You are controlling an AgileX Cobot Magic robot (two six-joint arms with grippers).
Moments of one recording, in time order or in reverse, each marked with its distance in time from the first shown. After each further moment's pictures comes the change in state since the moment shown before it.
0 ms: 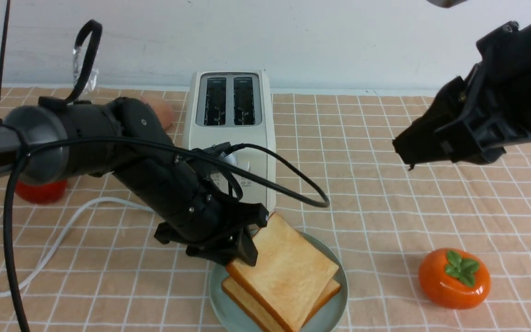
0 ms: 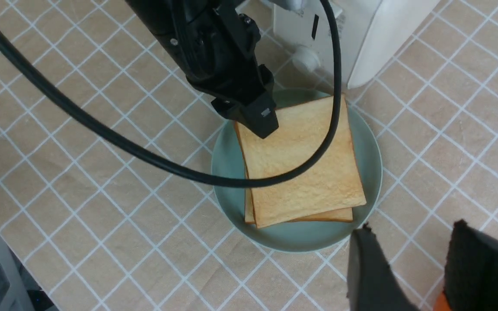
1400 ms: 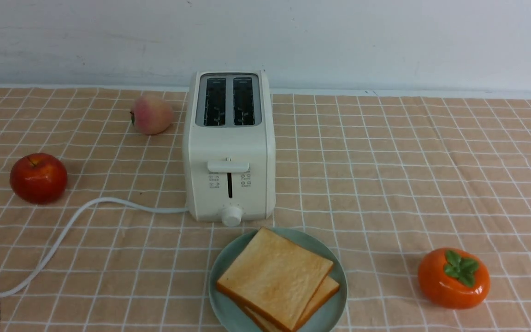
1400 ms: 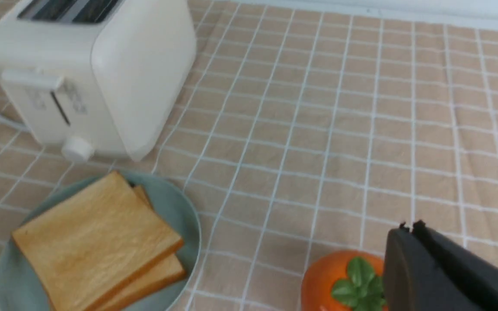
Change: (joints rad) right arm -0.127 -0.553 0.922 -0.496 -0.767 0.568; left arm 0.000 -1.307 0.607 0.823 0.058 -0.878
